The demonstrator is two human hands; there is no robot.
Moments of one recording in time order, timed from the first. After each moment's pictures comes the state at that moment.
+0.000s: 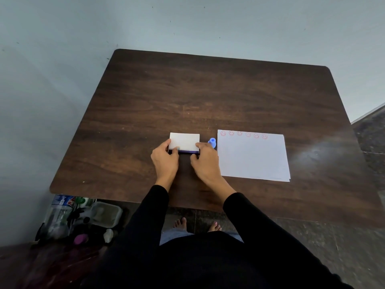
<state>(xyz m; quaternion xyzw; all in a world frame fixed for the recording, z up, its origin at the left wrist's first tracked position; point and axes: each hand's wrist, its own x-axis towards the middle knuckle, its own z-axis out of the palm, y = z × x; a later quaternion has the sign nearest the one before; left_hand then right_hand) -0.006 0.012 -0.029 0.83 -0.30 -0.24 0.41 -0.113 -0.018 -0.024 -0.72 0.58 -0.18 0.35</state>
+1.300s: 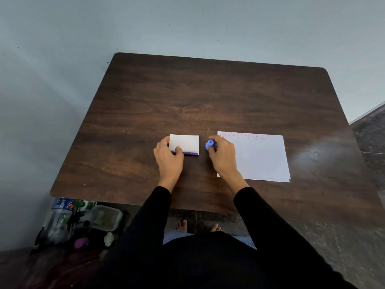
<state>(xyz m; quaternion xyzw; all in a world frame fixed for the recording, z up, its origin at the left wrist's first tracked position) -0.013 0.008 -0.030 0.83 -0.33 -0.20 0.40 -0.145 -0.052 -0.030 -0.70 0.60 -0.24 0.30</state>
